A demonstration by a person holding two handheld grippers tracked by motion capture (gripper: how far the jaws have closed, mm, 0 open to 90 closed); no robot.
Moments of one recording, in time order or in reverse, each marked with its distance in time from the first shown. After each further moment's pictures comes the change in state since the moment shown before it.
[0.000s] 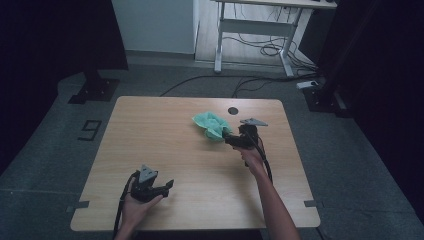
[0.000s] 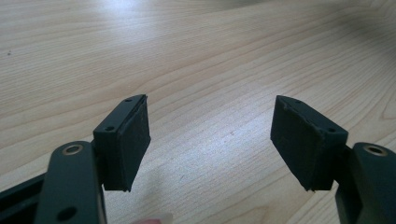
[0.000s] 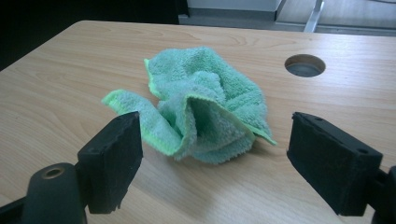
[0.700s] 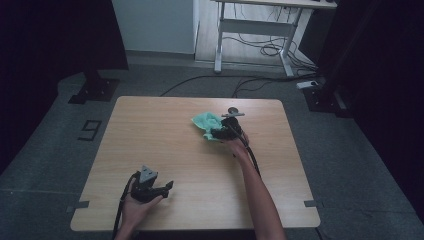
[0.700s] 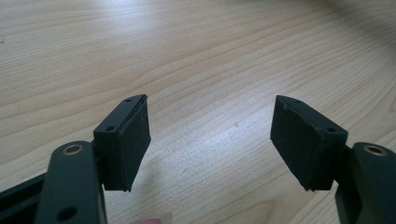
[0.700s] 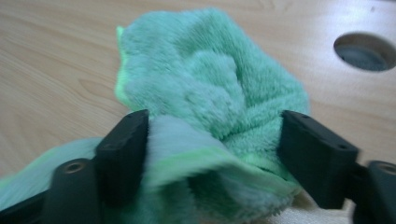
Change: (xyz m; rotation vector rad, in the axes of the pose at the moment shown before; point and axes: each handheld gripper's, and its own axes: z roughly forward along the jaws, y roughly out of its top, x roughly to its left) left arm 0.002 -0.004 0.005 0.023 -0.003 -0.001; right arm 0.004 0.002 0.092 0.168 -0.027 -0.075
